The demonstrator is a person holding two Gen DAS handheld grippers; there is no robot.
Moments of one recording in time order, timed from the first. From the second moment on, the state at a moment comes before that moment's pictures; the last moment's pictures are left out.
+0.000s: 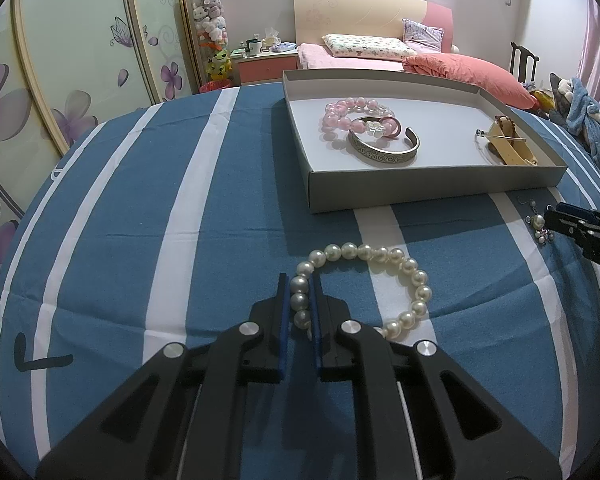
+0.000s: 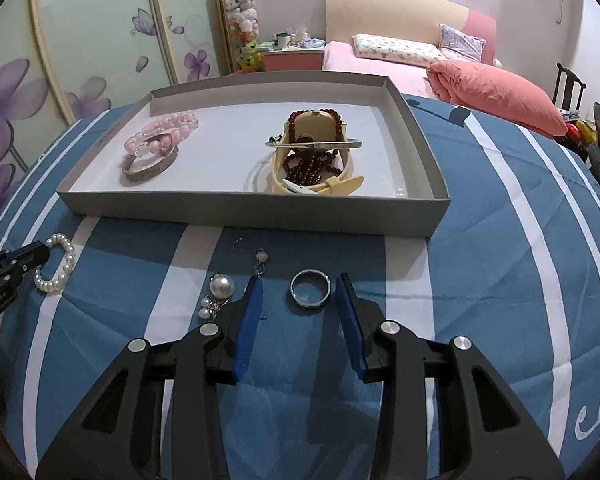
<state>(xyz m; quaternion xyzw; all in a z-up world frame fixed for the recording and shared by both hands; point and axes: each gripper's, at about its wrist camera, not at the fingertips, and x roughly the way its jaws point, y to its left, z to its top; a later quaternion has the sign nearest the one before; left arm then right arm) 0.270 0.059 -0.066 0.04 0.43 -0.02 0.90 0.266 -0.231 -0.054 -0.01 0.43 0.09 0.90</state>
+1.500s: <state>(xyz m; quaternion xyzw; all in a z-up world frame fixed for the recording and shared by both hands) 0.230 0.040 0.004 -0.01 0.30 -0.08 0.95 0.206 -0.261 0.018 0.05 0.21 0.10 0.97</state>
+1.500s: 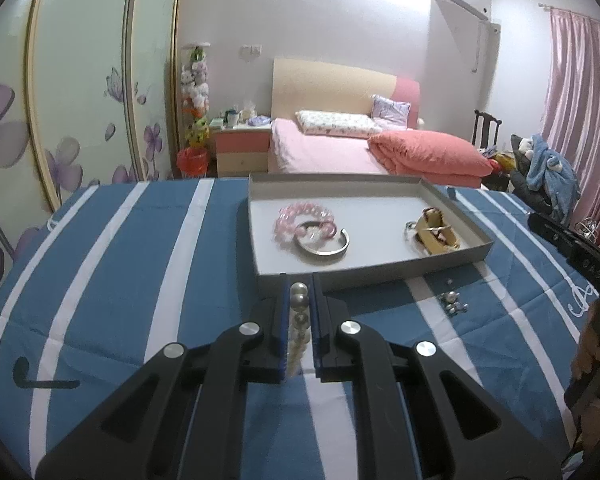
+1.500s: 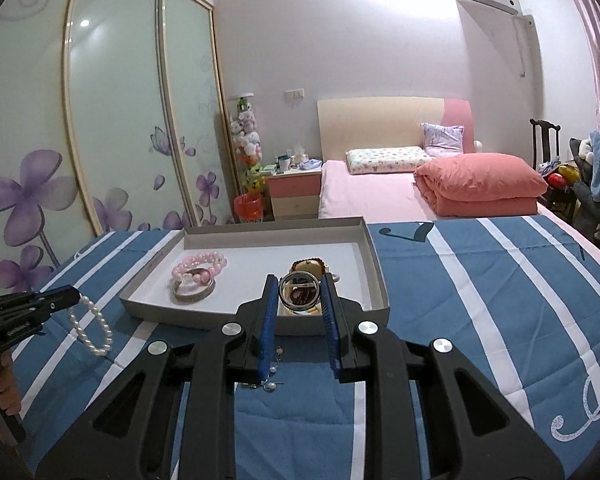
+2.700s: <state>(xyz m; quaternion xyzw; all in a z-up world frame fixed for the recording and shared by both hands) 0.255 0.006 0.043 0.00 0.23 -0.09 0.97 0.218 -0.241 0.041 0.02 0.12 0.09 0.99</state>
